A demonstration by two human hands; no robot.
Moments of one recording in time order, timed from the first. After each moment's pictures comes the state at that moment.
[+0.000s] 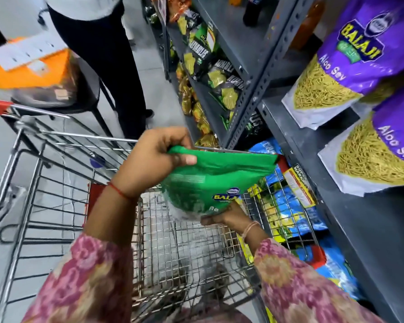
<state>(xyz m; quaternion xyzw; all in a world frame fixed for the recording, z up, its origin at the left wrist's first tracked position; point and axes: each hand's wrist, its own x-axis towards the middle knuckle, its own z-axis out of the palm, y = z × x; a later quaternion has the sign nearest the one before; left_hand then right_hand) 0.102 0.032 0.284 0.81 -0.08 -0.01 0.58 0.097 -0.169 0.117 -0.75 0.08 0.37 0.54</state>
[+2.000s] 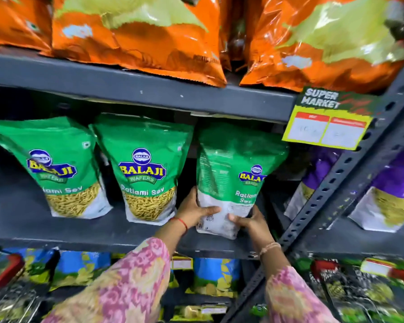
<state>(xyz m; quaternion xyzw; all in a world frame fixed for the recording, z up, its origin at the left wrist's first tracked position) -0.308 -0.573 0.246 0.63 -0.46 -0.36 0.51 -0.475 -0.628 0.229 -0.53 0.40 -0.40 0.63</state>
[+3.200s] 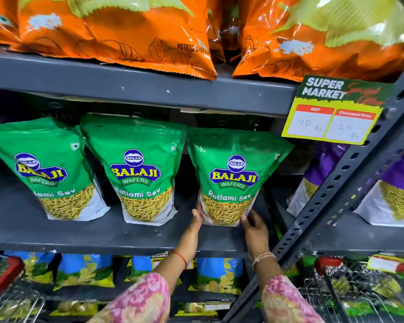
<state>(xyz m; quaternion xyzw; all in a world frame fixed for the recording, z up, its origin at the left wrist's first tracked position) -0.346 -0.528 0.227 0.61 -0.25 -0.54 0.52 -0.474 -0.631 0.186 -0.50 0.51 -0.45 0.54</state>
